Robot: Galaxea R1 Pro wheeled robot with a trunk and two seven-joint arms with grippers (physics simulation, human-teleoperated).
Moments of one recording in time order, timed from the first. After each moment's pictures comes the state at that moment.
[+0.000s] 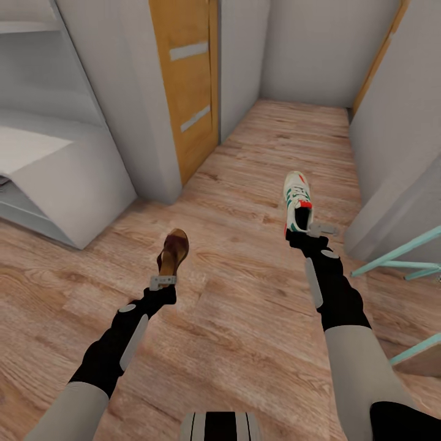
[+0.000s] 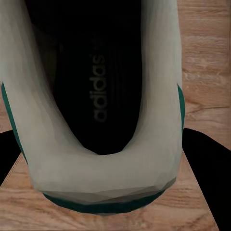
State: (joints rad) left arm -0.60 0.01 -0.11 -1.04 0.18 0.36 -0.07; right arm -0.86 0.06 -0.14 -1.12 0.01 0.41 -0.13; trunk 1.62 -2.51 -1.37
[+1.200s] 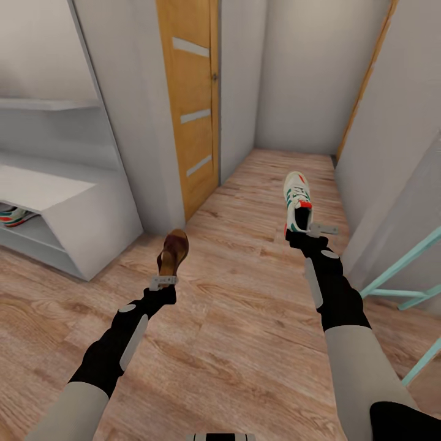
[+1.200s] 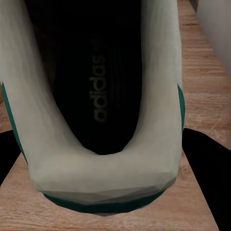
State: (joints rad) left arm -0.60 0.01 -0.11 -1.04 0.18 0.36 -0.07; right arm -0.86 0.06 -0.14 -1.12 0.01 0.41 -0.13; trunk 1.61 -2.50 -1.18
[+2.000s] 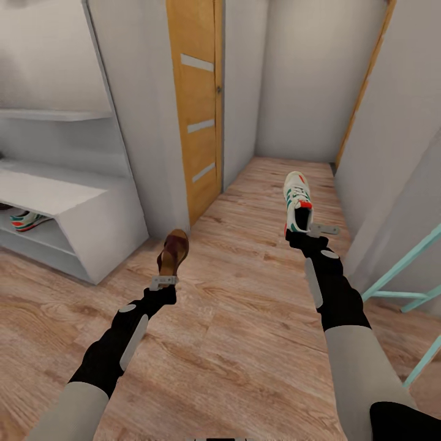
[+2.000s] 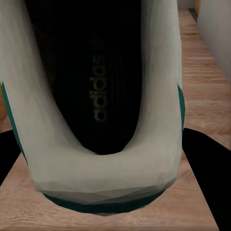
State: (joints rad) left arm -0.60 0.01 -0.11 -1.04 0.18 0.36 -0.07; right arm -0.86 0.06 -0.14 -1.12 0.01 0.41 -0.13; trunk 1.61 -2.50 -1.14
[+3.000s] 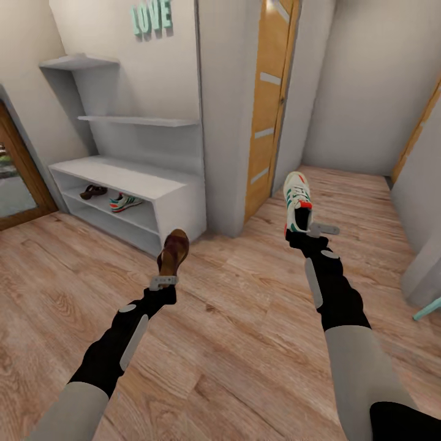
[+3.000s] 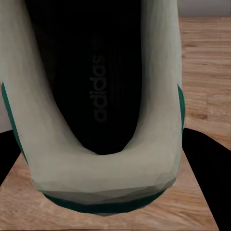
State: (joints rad) left arm -0.60 0.01 -0.11 -1.04 0.18 0.36 -0.07; right arm -0.86 0.06 -0.14 -1.12 0.01 0.41 -0.13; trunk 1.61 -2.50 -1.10
